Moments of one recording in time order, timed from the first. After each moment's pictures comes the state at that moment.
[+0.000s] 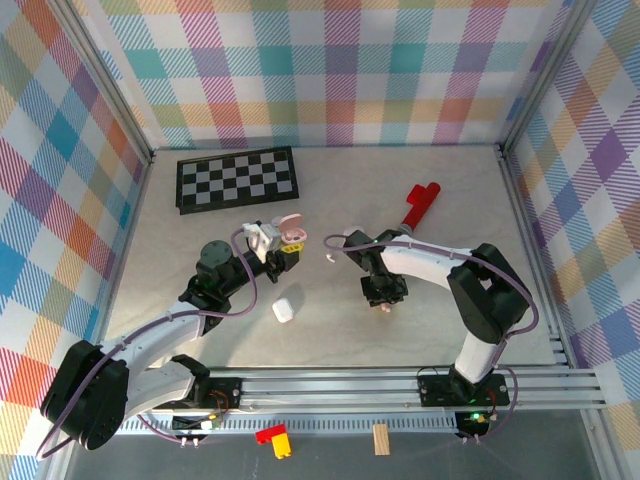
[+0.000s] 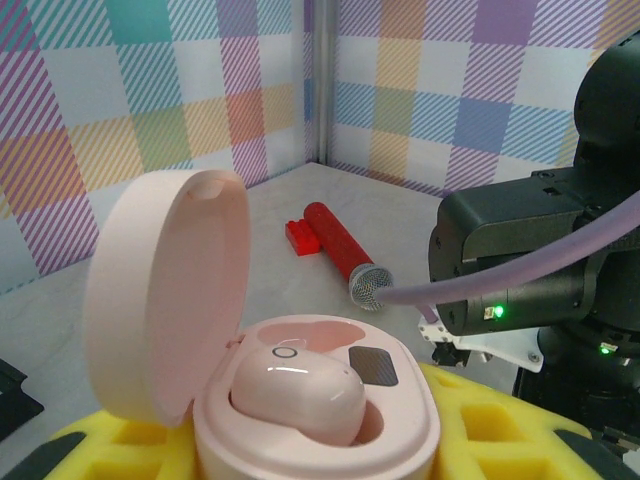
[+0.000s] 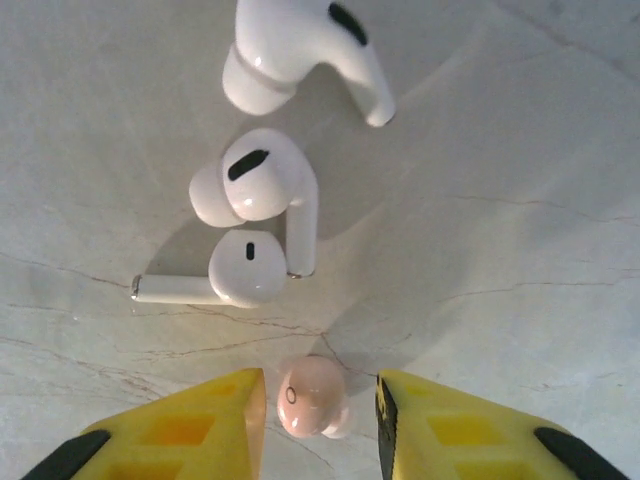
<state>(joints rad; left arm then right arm) -0.49 1.08 0.43 0.59 0.40 0.03 0.74 1.74 1.08 -1.00 0.13 0.59</state>
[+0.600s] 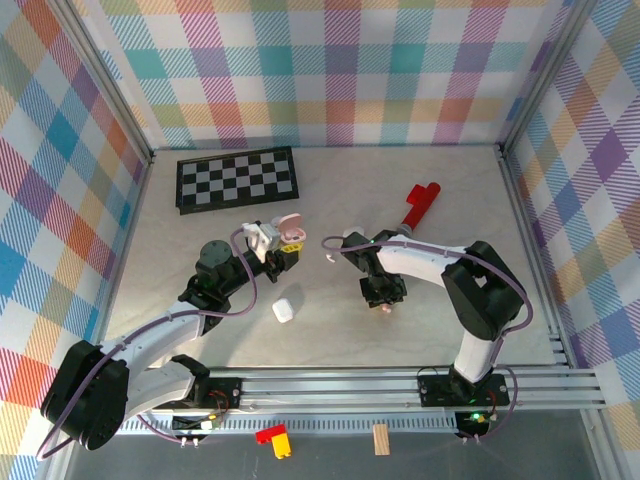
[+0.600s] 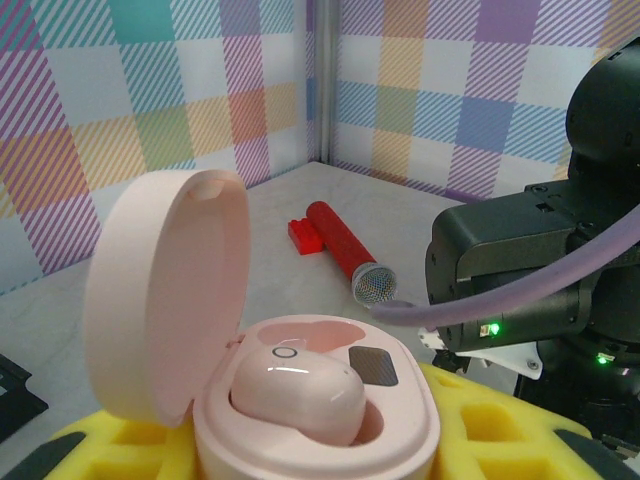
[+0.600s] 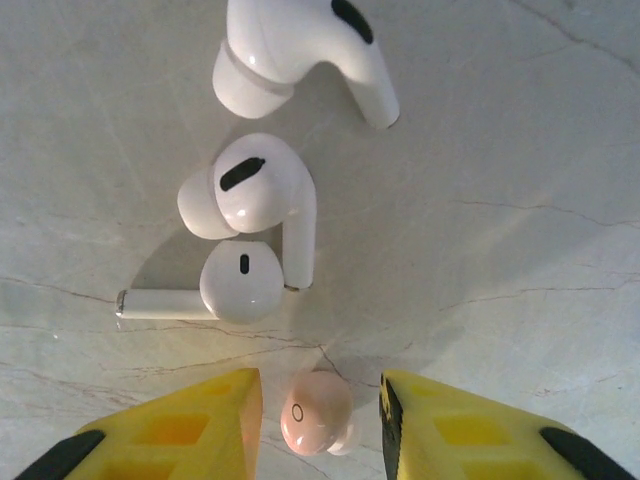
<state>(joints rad) -0.49 1.08 0.43 0.59 0.40 0.03 0.75 1.77 1.09 -1.00 0.13 0.60</state>
